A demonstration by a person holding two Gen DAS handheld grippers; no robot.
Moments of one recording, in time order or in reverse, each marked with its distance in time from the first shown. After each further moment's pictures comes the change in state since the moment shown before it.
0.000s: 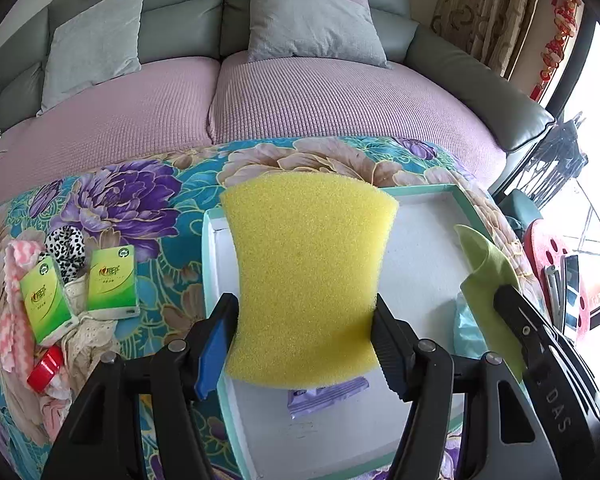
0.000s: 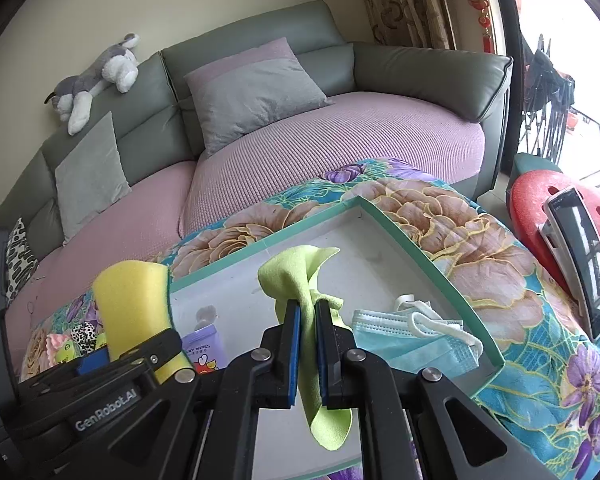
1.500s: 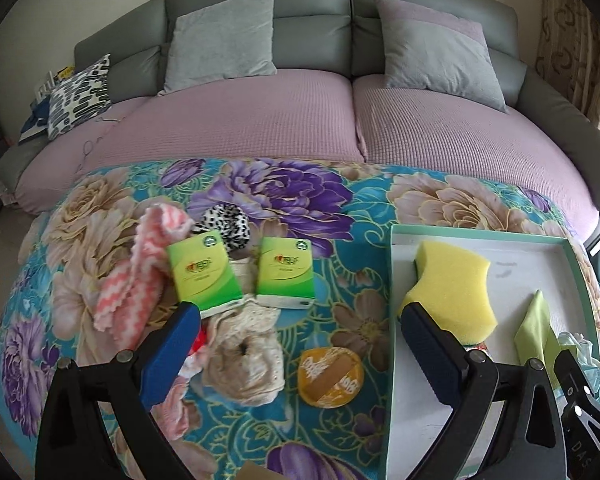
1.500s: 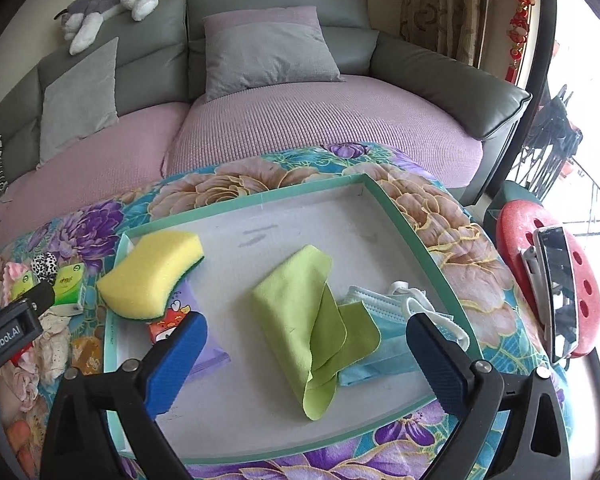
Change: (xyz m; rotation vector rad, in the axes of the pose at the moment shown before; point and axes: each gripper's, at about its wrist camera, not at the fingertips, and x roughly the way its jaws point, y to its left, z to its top) left arm -0.027 0.083 -0.018 -0.201 -0.096 0.337; right arm 0.008 0.034 -0.012 -0.220 0.114 -0.152
